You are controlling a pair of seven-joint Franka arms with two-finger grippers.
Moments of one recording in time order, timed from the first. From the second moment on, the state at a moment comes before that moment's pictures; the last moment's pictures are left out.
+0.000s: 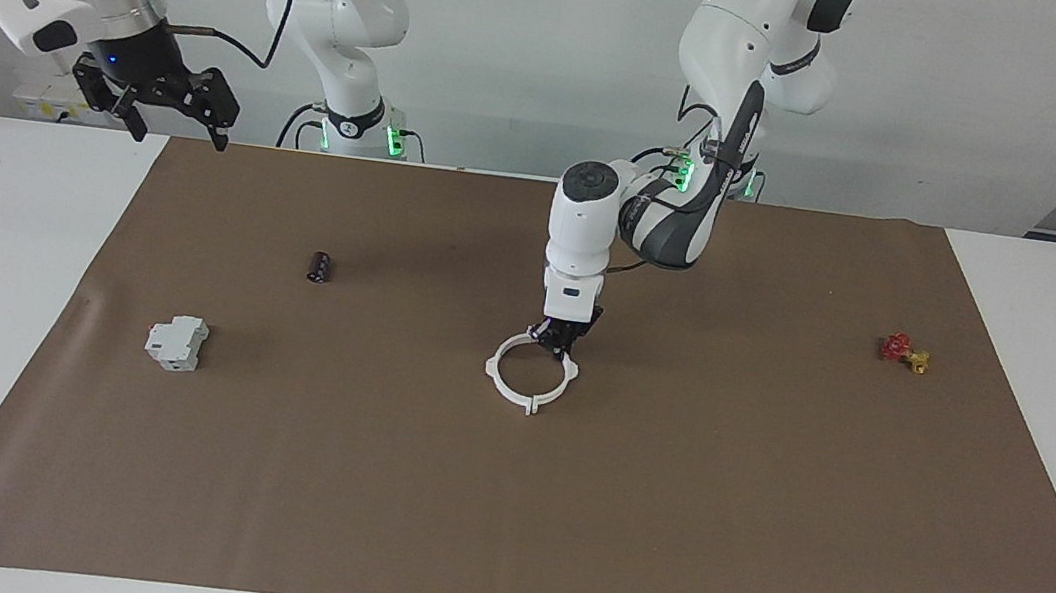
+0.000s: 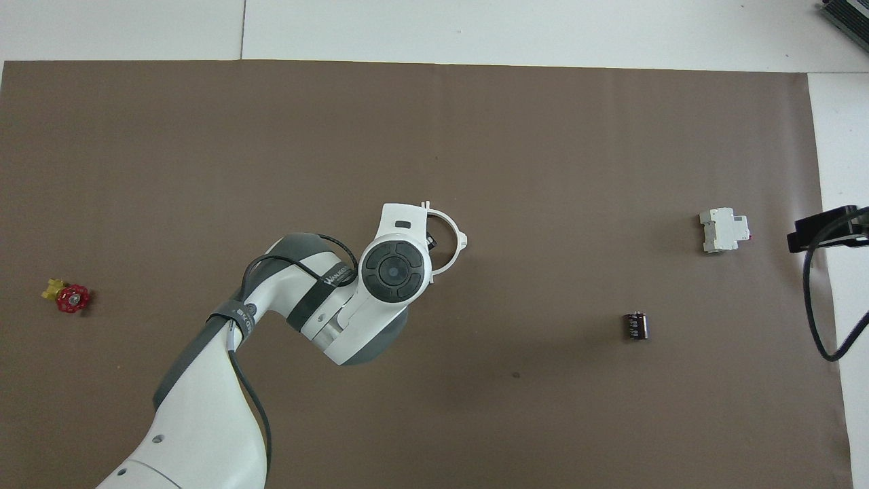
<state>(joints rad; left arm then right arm) -0.60 0.38 -0.08 -1.94 0.20 2.43 -1.42 0.06 -0.03 -0.11 -1.54 -0.03 1.45 -0.05</state>
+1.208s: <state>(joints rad) -0.58 0.34 -0.07 -1.83 0.21 2.19 -1.33 0.06 -0.03 -0.11 -1.54 -0.03 1.45 -0.05</state>
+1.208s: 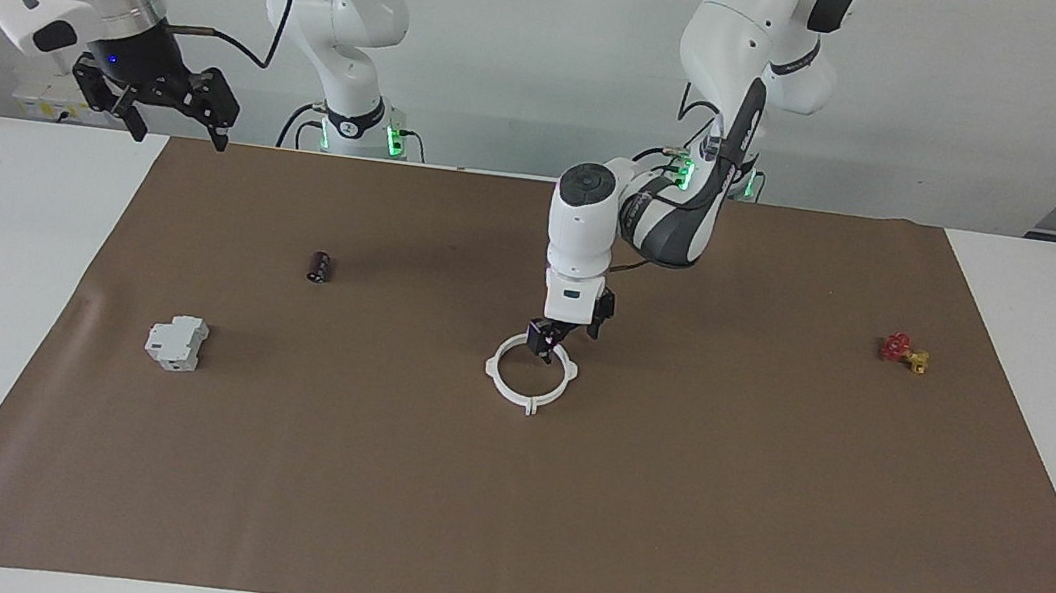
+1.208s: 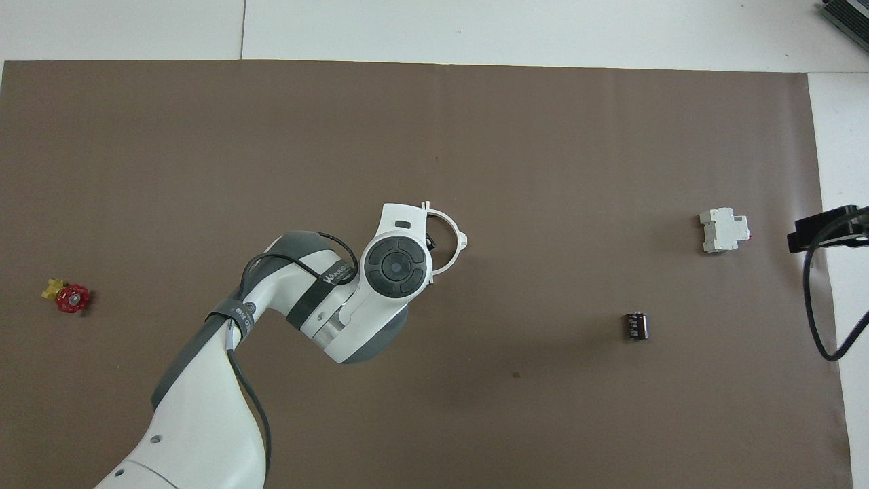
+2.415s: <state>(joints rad) 0.12 -0.11 -0.06 -1.83 0.11 1.65 0.12 0.06 -0.03 -0.11 -1.54 -0.03 1.45 -0.05</state>
